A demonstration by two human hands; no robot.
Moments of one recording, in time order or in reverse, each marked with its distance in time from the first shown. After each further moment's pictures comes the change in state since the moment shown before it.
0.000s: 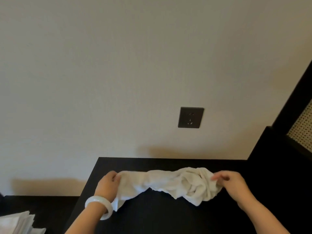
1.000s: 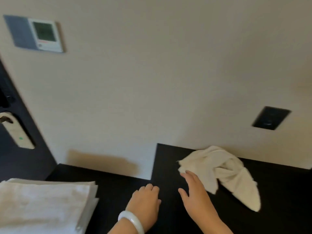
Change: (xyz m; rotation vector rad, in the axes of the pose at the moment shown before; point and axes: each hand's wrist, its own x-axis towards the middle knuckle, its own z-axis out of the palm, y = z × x) left_hand -0.044 -0.106 -0.108 0.648 -0.372 0.335; right_hand -0.170 -0.145 0.276 -0.479 -0.279 -0.302
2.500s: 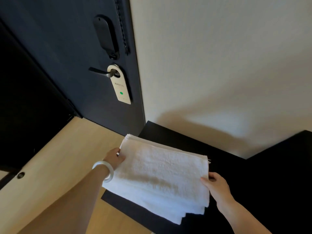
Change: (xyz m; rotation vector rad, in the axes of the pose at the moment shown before) left_hand -0.131 -0.545 0.013 -0.639 0.146 -0.836; right_hand 0.032 -0.232 0.305 0.601 -0.271 0.541
